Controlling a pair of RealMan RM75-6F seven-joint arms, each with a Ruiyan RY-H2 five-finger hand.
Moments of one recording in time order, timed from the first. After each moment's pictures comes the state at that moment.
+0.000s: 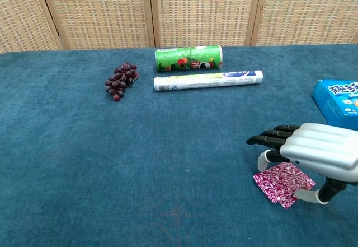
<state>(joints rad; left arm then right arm) -0.09 -1.12 -0.04 -1.65 1.44 1.46 0.16 0.60 -1.45 -0.11 -1.52 -1.50 0.97 -0.45</state>
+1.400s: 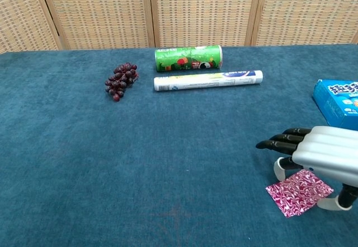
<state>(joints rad) -0.09 -1.12 -0.04 -1.65 1.44 1.46 0.16 0.57 -1.39 -0.11 -1.56 -1.52 0.94 -0.53</state>
